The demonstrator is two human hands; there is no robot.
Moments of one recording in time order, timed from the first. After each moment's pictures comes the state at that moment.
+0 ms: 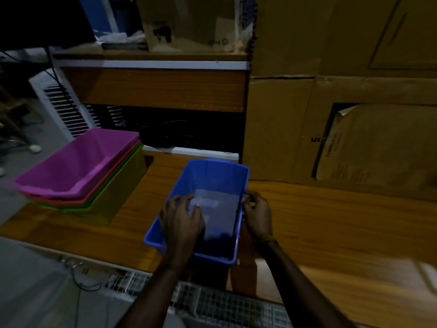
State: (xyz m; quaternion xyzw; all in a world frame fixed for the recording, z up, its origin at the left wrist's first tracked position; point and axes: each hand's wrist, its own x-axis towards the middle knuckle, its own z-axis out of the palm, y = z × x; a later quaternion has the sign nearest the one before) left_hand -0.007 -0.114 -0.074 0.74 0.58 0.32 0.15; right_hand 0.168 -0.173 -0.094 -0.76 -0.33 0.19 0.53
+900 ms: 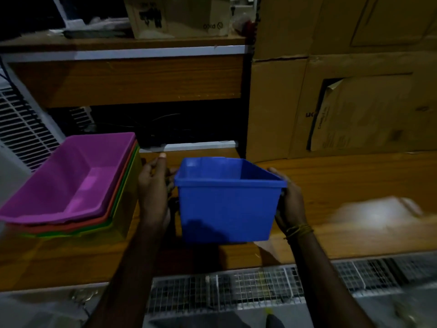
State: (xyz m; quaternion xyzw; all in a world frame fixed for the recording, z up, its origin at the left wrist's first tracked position) left_hand -0.122 0.009 -0.009 0.50 0.37 0.47 0.63; right_hand 0.070 -0.173 -0.055 -0.54 -0.12 0.24 0.79
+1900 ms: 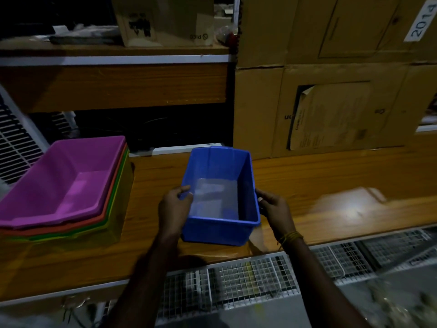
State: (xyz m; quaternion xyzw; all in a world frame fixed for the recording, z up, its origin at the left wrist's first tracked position) left_hand -0.119 -0.018 -0.064 0.72 0.46 0.26 0.45; right_hand 0.045 -0.207 -0.088 -0.71 -0.19 0.21 0.65
